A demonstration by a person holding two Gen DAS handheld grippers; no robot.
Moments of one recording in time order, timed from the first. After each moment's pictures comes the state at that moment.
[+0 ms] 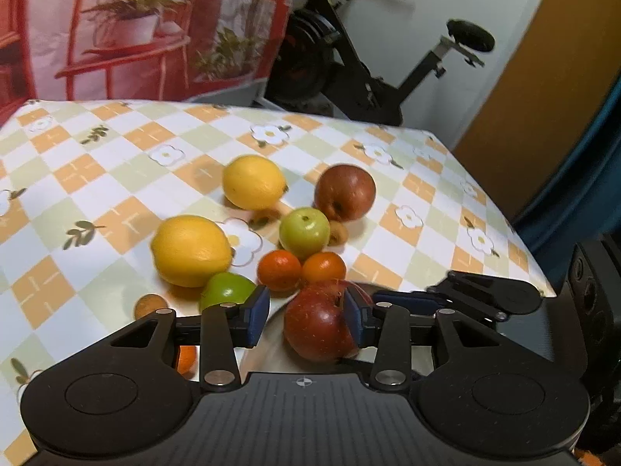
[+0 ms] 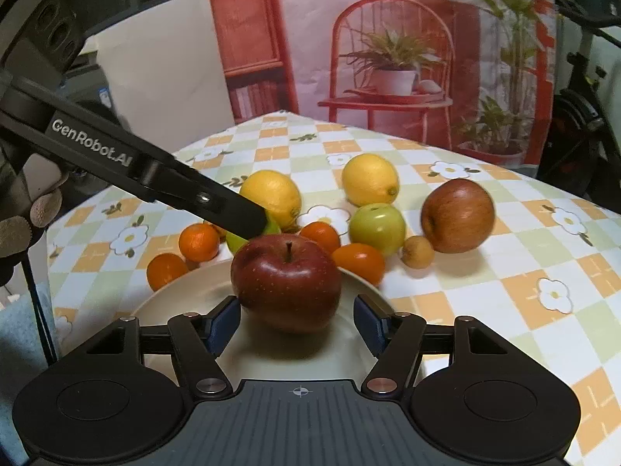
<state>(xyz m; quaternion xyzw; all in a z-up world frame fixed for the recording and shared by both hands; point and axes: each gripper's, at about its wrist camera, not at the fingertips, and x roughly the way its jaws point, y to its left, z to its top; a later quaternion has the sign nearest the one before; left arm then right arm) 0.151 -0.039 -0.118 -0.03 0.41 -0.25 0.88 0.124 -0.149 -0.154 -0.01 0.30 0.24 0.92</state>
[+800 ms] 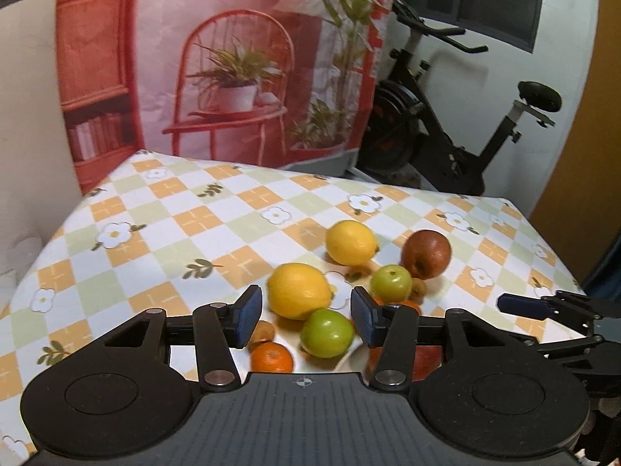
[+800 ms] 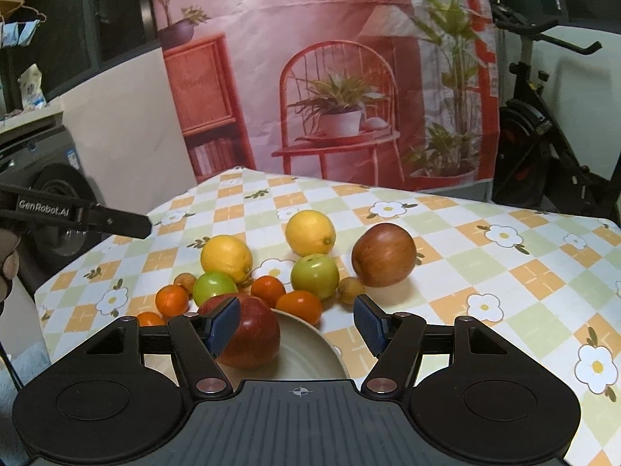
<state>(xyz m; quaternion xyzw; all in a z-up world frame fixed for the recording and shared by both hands) 0.107 -0.009 -0.084 -0.01 0.32 -0.10 0.94 0.104 -0.192 -0.122 0.04 0.24 0.18 0.95</state>
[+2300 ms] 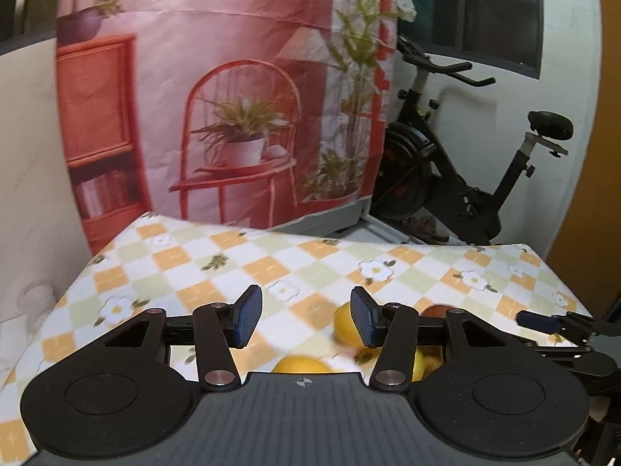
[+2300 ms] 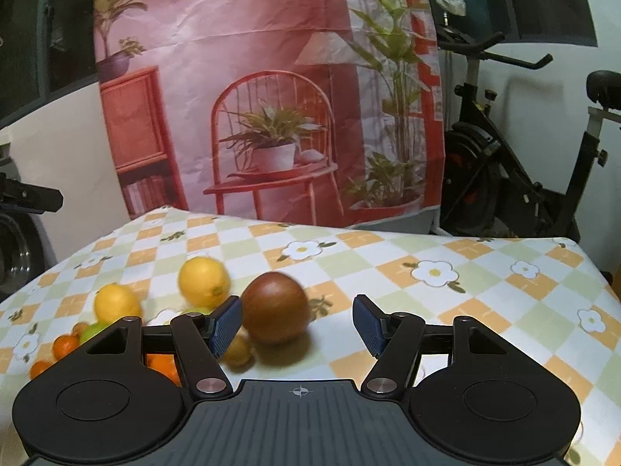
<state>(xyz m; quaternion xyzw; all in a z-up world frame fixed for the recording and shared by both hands) 0.151 -0.040 -0.049 0.01 0.25 -0.08 0.96 0.166 -0.248 -0.141 0.05 0.19 0.10 0.97</state>
